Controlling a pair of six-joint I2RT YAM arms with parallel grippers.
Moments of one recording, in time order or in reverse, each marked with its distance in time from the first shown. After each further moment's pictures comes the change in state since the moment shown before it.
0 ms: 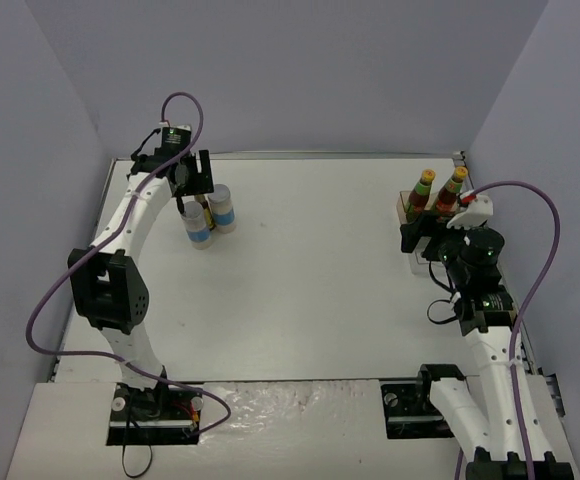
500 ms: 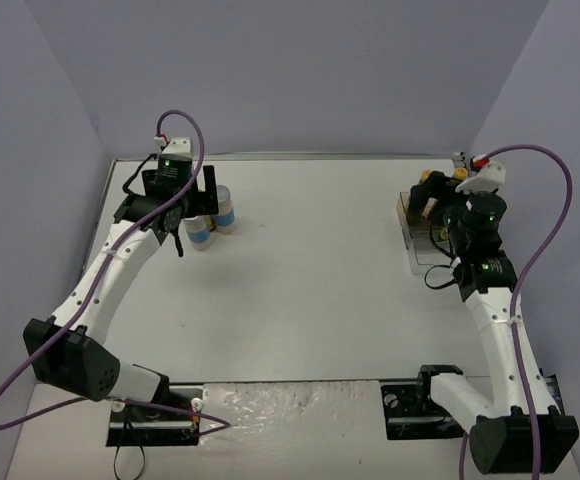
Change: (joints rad) left arm -0.159 -0.439 -0.351 0.091 -0.149 -0.004; right arm 0.000 0.226 0.189 0.125 0.140 0.054
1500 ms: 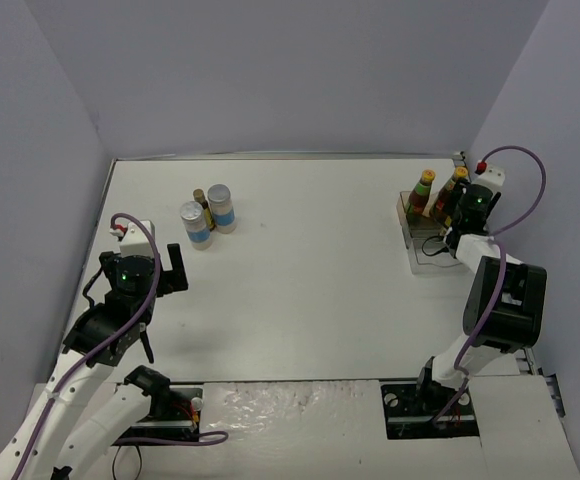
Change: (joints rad) left arm -0.101 -0.723 -0.588 -0.011 -0.202 -0.004; right arm -0.238 0.668 -0.062 0.574 0.232 -0.158
